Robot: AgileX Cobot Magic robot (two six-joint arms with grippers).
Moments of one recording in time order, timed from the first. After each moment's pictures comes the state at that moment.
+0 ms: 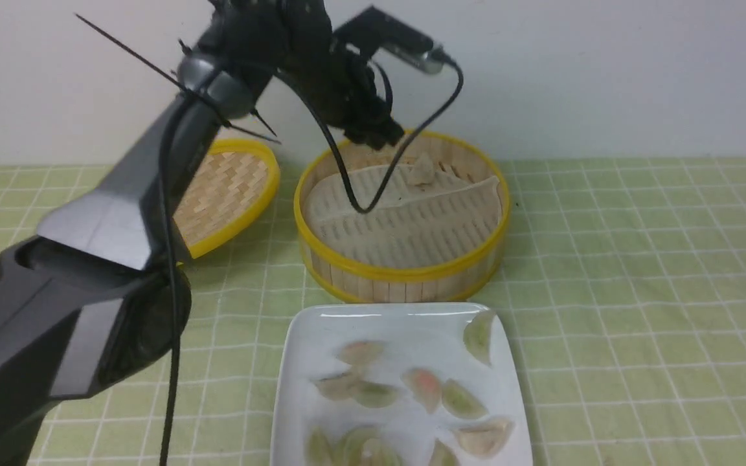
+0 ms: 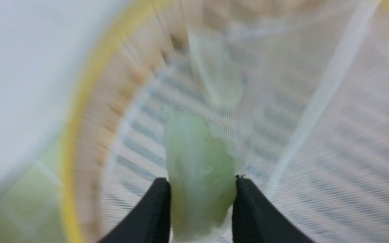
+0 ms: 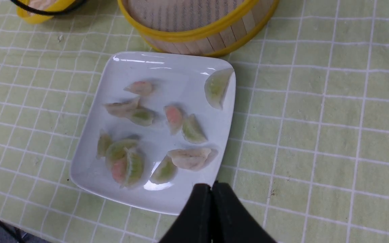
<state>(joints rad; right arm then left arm) 0.11 0.86 -1.07 0.39 1.27 -0.04 -0.36 2.53 -2.76 -0.20 1.25 0.42</state>
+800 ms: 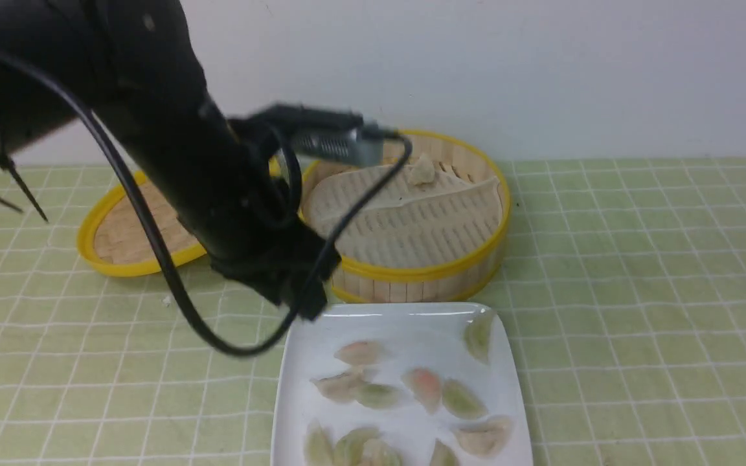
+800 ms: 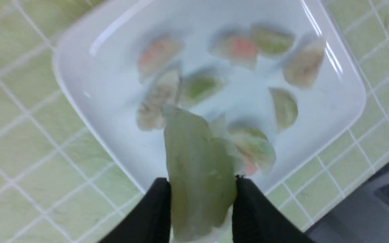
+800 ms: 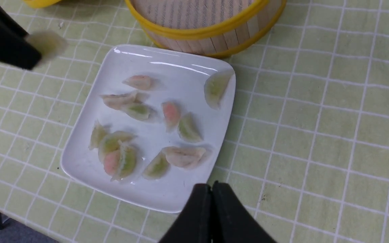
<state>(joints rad) 0.11 0.86 -1.07 0.40 1.27 -0.13 -0.41 1.68 -1.37 -0.39 1.17 0.30</state>
